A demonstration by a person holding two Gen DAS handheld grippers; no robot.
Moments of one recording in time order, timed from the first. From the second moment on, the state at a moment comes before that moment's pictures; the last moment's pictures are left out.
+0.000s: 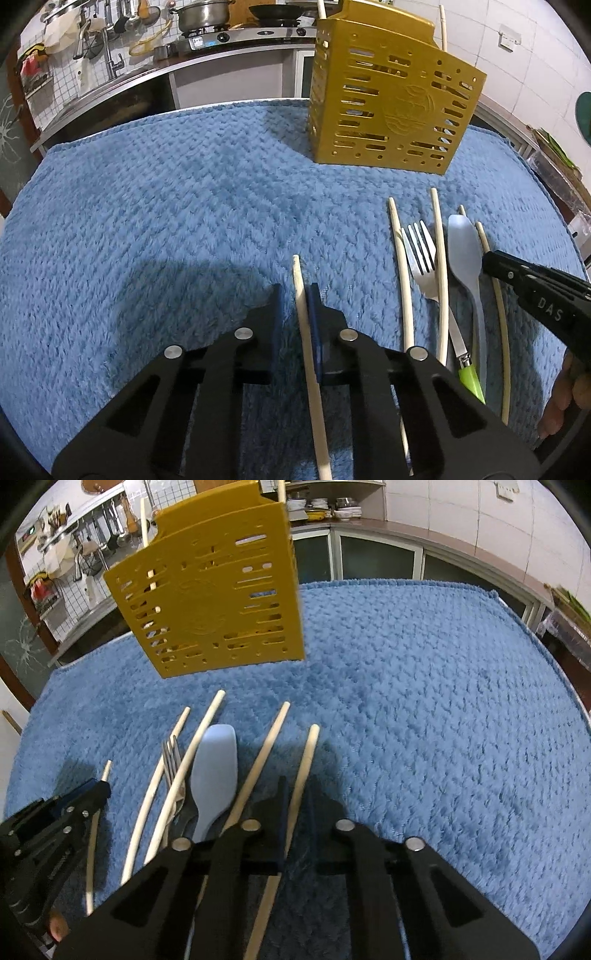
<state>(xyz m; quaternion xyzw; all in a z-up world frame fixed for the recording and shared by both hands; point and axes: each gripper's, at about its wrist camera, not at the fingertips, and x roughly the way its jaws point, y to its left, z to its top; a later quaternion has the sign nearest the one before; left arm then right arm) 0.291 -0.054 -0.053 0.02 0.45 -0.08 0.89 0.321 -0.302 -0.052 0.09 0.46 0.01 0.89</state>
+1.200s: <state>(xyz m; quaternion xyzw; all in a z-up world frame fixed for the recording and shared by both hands) 0.282 -0.033 -0.020 -0.04 0.44 -0.12 0.89 0.301 -0.334 -0.025 0.14 0.41 0.05 0.90</state>
